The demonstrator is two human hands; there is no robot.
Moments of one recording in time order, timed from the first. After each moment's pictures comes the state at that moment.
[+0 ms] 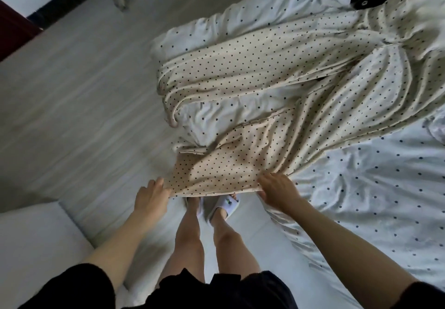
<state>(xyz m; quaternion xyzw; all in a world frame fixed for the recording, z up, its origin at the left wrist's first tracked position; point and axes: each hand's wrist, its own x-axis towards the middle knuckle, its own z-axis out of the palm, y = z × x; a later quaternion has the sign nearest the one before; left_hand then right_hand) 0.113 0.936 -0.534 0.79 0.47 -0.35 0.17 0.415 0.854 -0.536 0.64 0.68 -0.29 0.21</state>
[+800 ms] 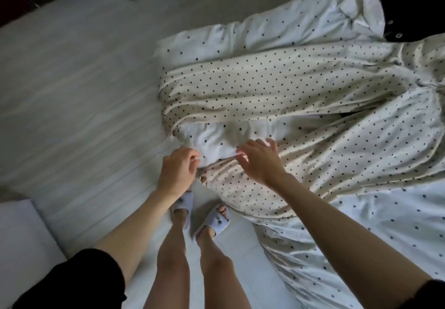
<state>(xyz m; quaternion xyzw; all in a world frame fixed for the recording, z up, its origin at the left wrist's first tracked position) 0.203 1.012 -0.581 0.74 0.57 0.08 0.33 0.415 0.996 -0.555 0.67 0.68 -0.29 0.09</state>
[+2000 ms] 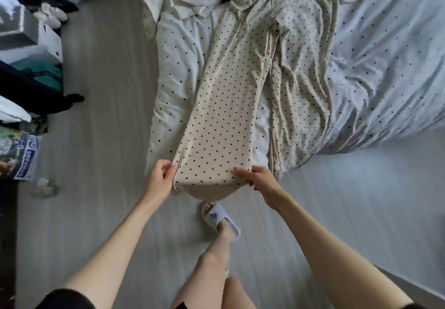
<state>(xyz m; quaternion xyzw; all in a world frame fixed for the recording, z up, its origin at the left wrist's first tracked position) 0.155 1.315 -0.522 0.79 0.31 -0.10 0.52 0.208 1.079 -0.520 0.70 -0.21 -0.39 -0.56</state>
